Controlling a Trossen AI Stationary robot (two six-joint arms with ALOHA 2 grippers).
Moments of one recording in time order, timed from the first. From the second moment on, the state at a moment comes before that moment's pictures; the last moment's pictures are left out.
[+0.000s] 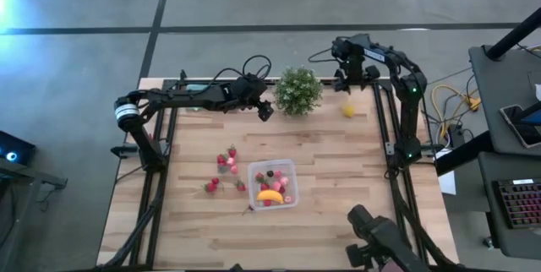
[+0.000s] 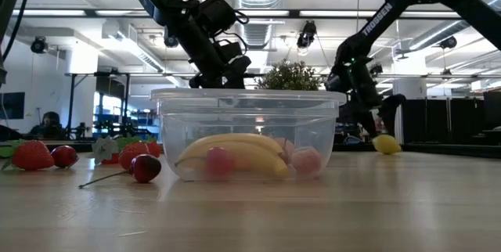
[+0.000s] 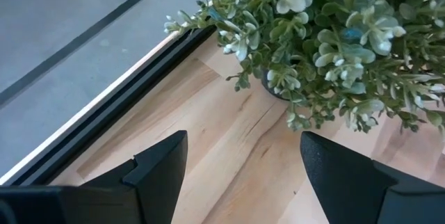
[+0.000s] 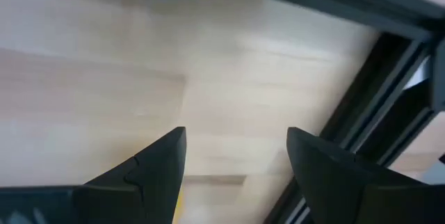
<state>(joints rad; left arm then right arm) 0.43 1.68 1.16 -0.19 -0.21 -0.17 -1.05 2.08 1.59 -1.34 0.13 0.28</state>
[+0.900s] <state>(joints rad) 0.43 1.68 1.16 -0.19 -0.21 -0.17 -0.75 2.08 1.52 -1.27 -0.03 0.25</state>
